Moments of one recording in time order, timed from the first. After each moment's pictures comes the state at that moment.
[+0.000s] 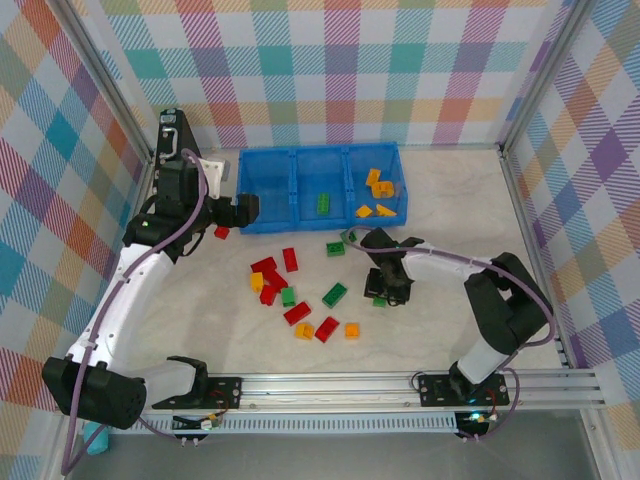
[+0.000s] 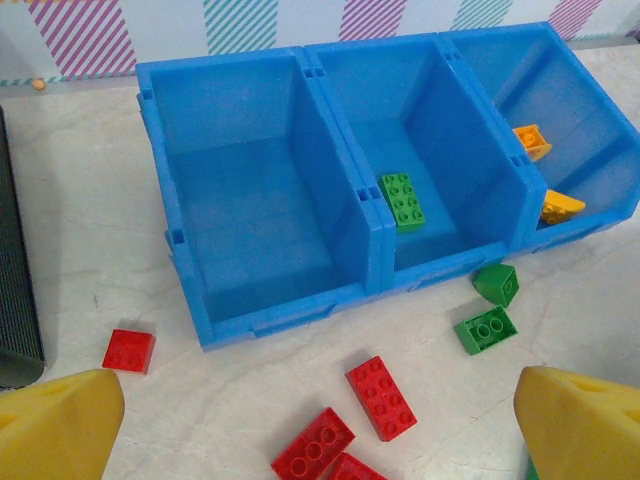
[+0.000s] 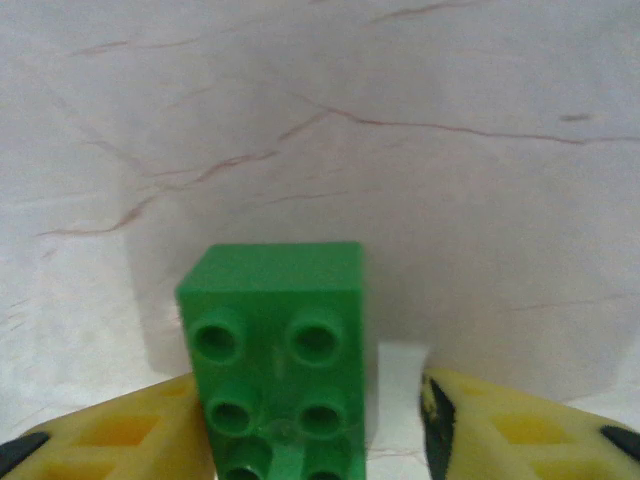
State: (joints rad) left arm -0.21 1.19 1.25 -0.68 0.13 -0.08; right arm 0.64 1.64 0.91 -0.72 0.01 0.82
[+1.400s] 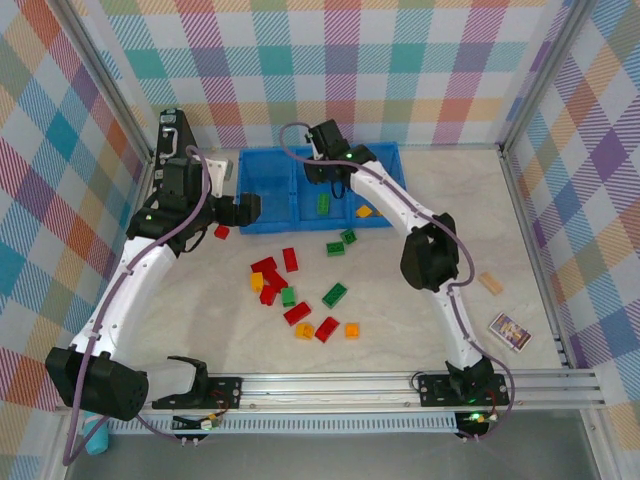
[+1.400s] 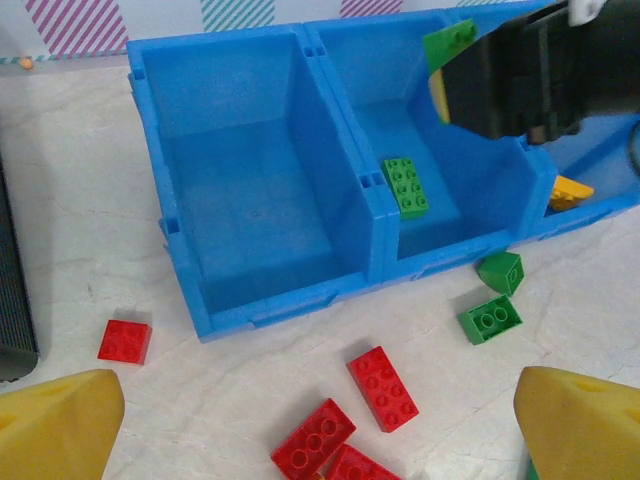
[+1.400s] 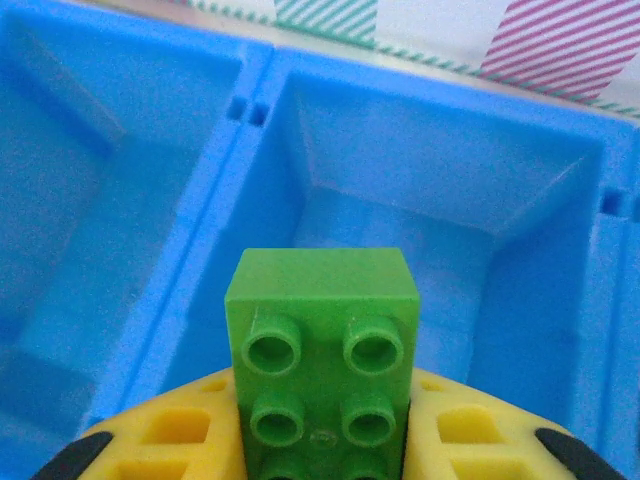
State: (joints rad) left arm -0.21 1.23 1.28 -0.71 0.14 -0.08; right arm 0.61 2.37 2.34 -0.76 0.12 0.17
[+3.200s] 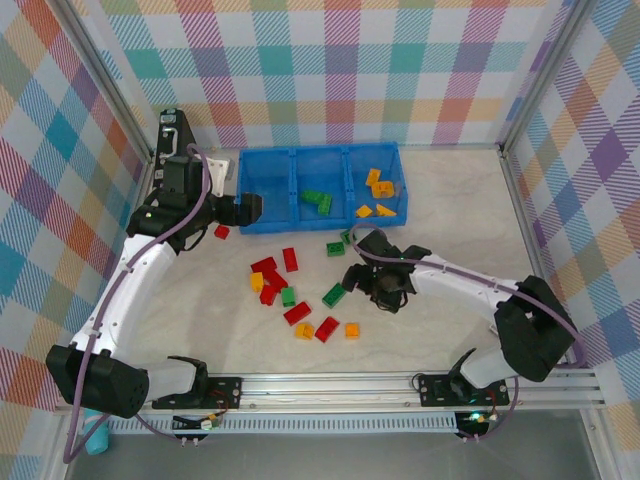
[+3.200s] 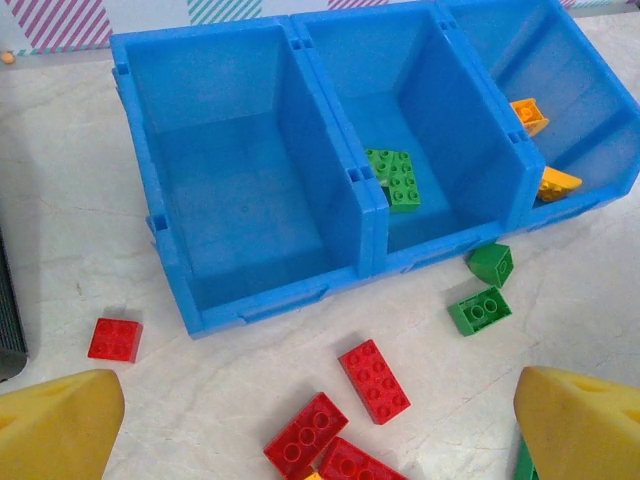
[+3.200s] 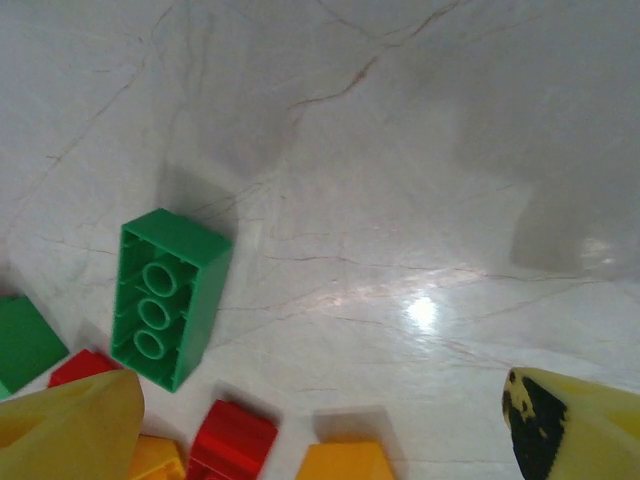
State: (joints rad) left arm -0.21 1.24 1.30 -0.74 0.16 -0.07; right arm 0.75 1.46 0.88 -0.64 -0.10 1.14
